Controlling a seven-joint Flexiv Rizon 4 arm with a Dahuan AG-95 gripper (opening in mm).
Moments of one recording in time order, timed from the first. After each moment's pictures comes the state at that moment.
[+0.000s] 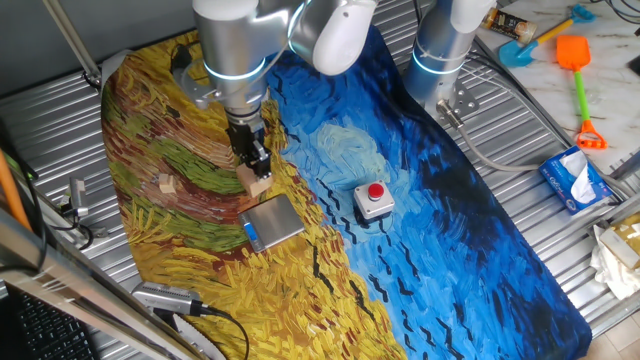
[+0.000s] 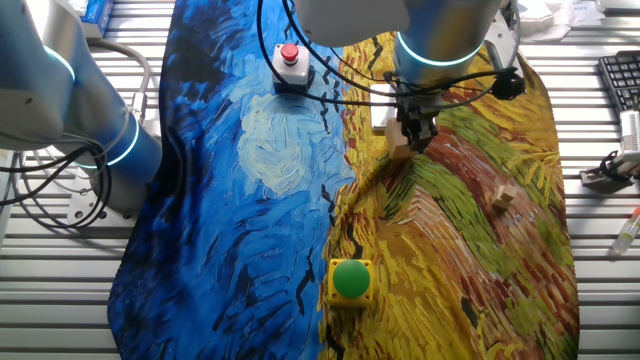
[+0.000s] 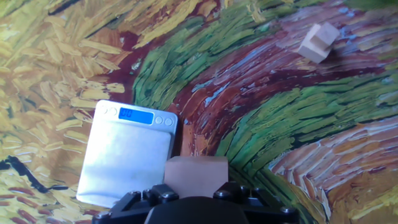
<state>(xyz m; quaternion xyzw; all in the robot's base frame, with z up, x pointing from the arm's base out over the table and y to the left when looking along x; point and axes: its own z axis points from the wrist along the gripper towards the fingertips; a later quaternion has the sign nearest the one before) 0.517 0.049 0.085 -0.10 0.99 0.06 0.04</state>
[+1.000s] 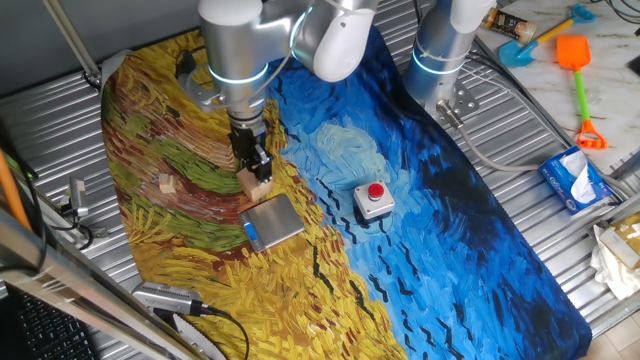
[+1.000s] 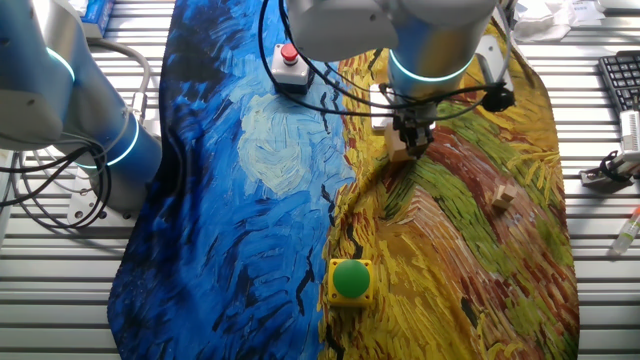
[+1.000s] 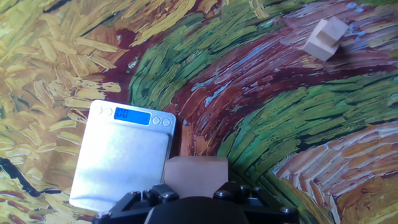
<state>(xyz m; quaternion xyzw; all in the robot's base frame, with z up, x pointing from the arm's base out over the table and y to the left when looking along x) 0.518 0.049 0.068 -0.11 0.99 0.07 0.05</state>
